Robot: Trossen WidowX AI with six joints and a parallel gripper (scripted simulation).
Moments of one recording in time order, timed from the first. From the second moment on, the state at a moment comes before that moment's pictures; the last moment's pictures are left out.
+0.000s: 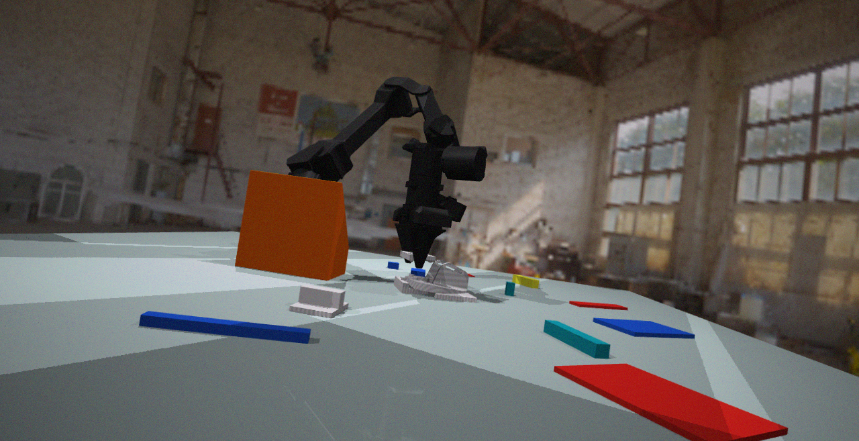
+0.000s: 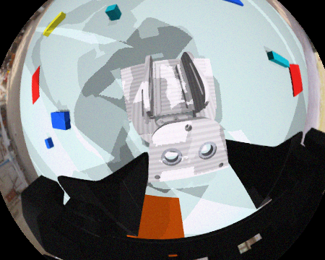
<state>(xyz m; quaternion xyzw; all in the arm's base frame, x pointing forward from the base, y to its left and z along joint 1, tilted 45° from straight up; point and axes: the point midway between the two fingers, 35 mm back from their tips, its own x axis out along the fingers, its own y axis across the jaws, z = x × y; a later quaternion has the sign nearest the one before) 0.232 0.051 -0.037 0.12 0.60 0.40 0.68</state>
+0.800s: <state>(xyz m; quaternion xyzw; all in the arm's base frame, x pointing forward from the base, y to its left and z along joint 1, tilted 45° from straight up) 0.226 0.068 -0.053 0.12 0.60 0.41 0.67</state>
